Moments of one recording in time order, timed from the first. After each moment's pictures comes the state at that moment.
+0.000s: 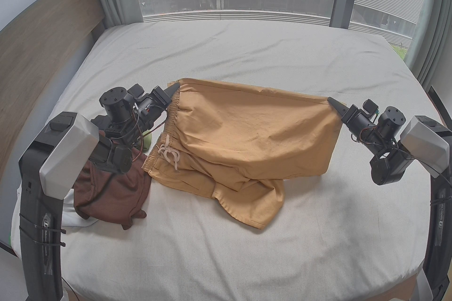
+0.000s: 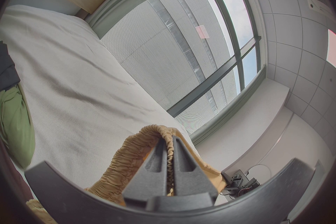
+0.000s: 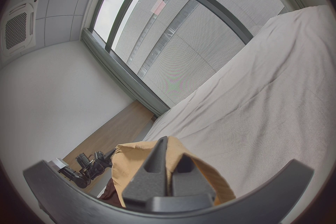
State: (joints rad) left arm -0.19 2.48 -1.52 -1.20 -0.36 -0.83; right arm 0.01 2.43 -1.18 -1.54 0.54 0.78
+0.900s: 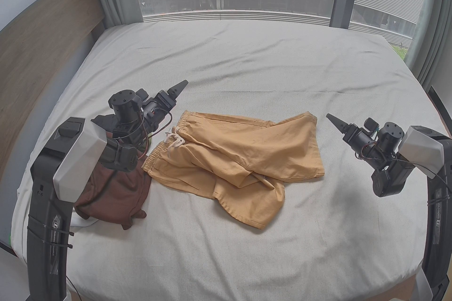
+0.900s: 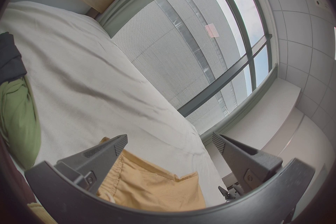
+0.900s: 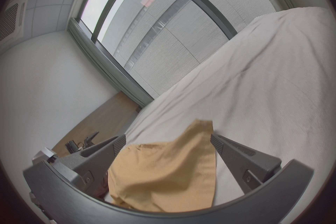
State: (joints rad) left arm -0.19 2.58 -1.67 -1.07 -0.29 -0.82; right arm -0.03 2.50 -1.09 -1.54 0.53 0.69
